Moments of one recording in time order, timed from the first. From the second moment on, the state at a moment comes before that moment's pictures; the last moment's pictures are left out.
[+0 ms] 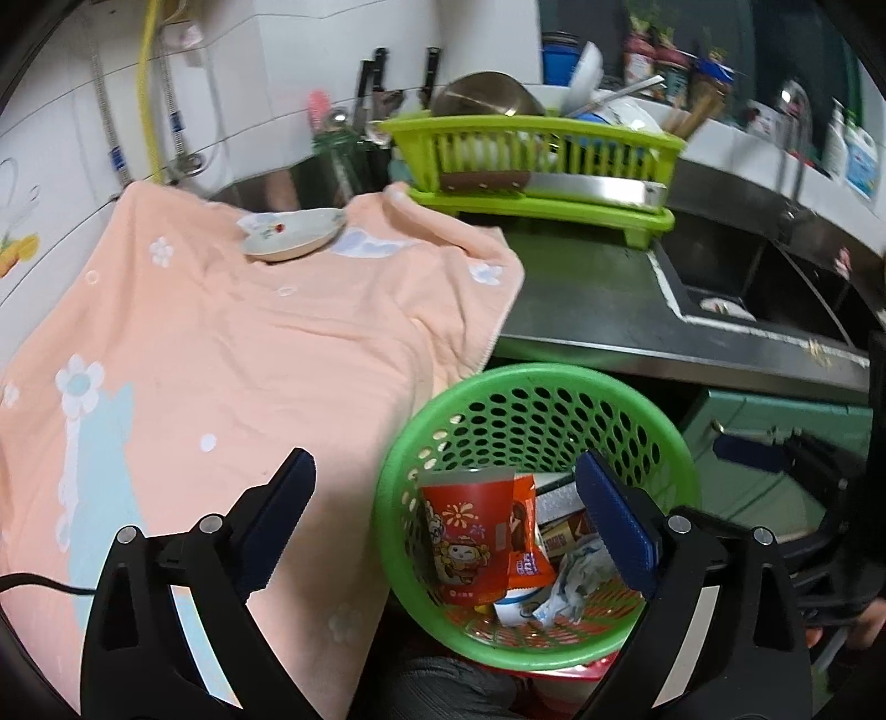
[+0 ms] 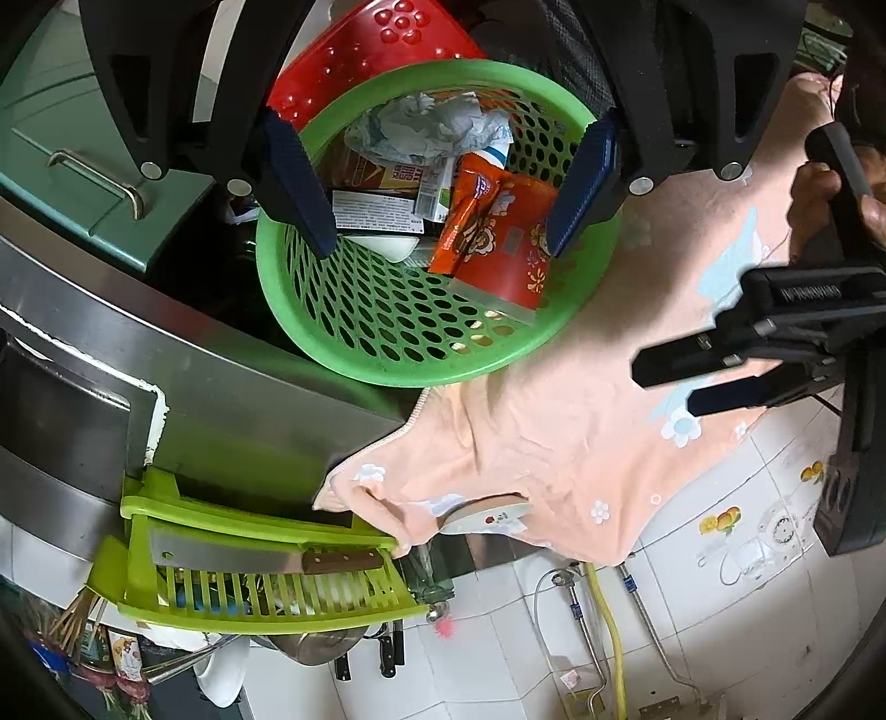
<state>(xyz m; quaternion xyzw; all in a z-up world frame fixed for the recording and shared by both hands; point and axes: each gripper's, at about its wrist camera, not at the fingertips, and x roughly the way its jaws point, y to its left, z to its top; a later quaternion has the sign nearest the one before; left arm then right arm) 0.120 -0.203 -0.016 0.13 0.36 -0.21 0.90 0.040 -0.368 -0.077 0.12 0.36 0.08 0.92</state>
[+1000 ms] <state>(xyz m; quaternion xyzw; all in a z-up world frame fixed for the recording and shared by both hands) 0.055 -0.214 0.105 -0.05 0.34 -0.11 0.93 0.024 -0.384 -0.056 0.13 0.31 0.11 0.93</state>
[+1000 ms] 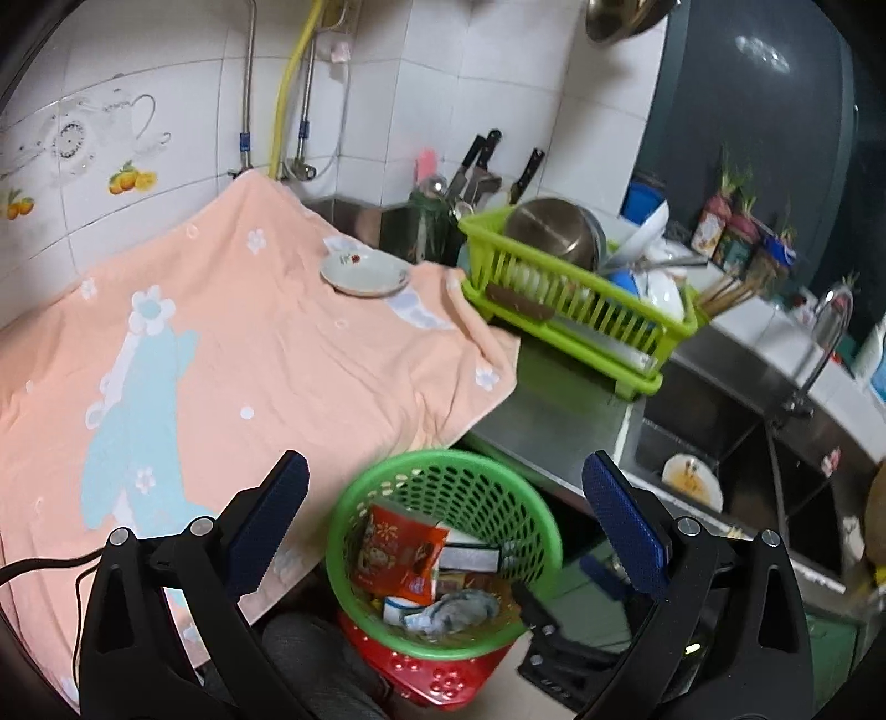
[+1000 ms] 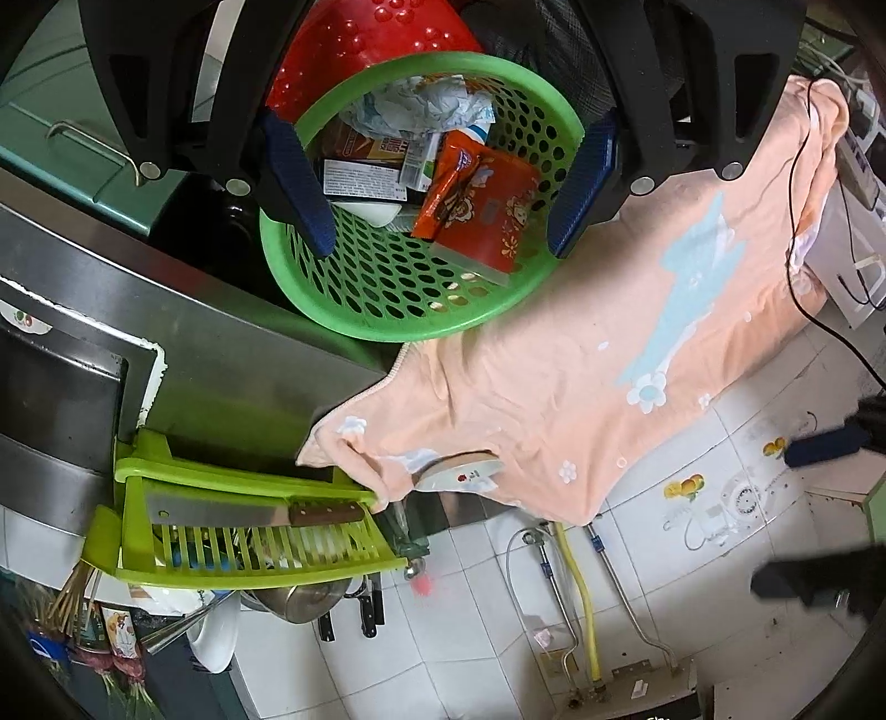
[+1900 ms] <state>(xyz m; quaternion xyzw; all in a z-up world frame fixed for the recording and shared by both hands) 0.080 -0.180 0.050 0.02 0.38 -0.11 0.92 0.020 -0.375 -0.050 0.13 0.31 0.12 0.94</state>
